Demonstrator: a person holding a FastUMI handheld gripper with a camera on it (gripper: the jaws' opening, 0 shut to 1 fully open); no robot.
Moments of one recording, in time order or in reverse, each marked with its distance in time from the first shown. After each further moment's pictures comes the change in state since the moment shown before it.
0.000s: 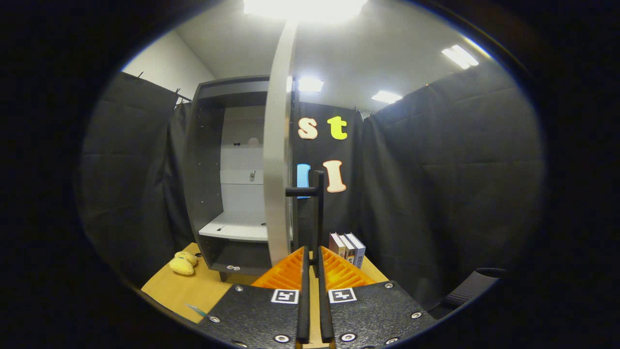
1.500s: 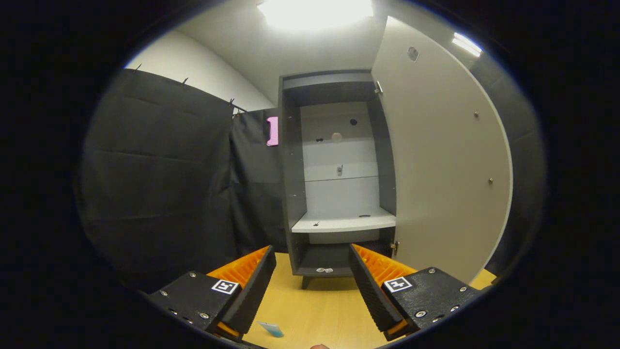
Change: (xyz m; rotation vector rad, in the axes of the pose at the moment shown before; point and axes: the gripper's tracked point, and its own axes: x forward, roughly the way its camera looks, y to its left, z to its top) arm 0.012 0.219 -0.079 0.052 -0.076 0.402
